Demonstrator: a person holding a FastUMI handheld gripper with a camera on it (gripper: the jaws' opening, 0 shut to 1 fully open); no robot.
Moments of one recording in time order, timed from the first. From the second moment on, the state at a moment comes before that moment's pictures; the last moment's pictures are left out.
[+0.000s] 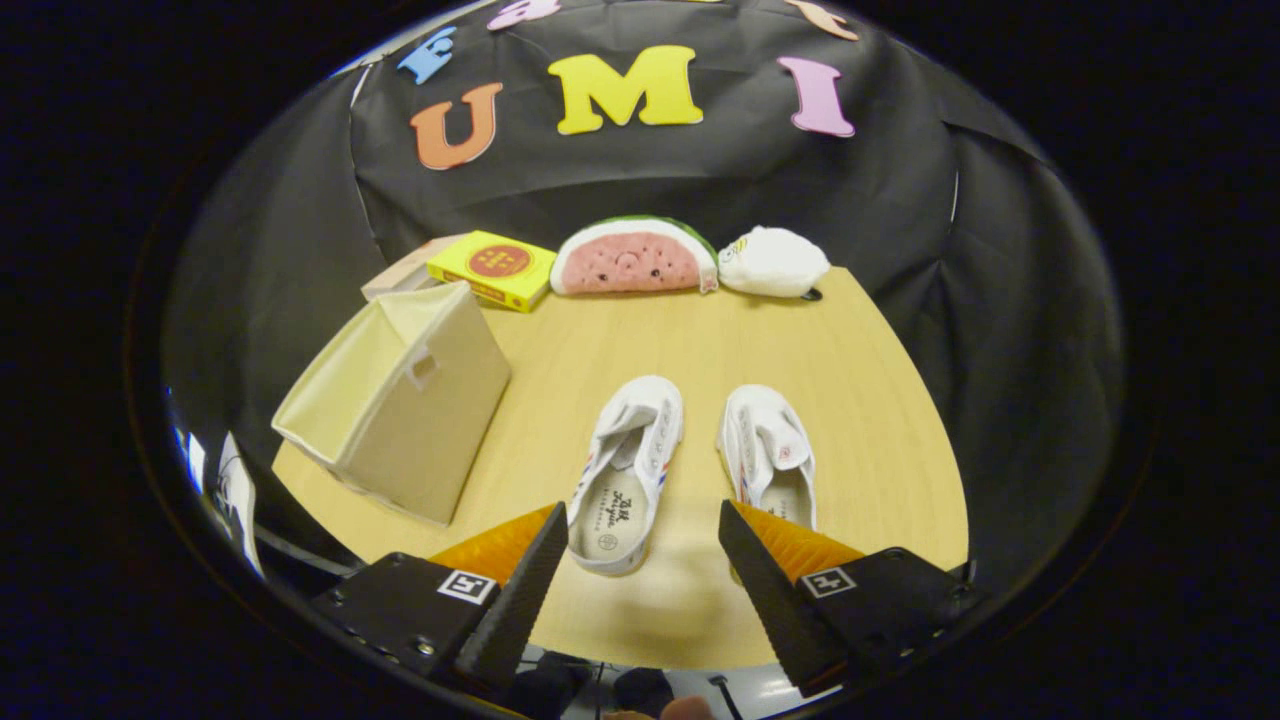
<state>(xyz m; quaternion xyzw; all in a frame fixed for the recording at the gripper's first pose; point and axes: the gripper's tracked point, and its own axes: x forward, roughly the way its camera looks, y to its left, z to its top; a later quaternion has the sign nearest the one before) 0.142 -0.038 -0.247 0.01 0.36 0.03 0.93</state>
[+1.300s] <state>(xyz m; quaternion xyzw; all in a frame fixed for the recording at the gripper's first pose) 0.236 -0.034 -0.339 0.15 0.48 -0.01 0.87</state>
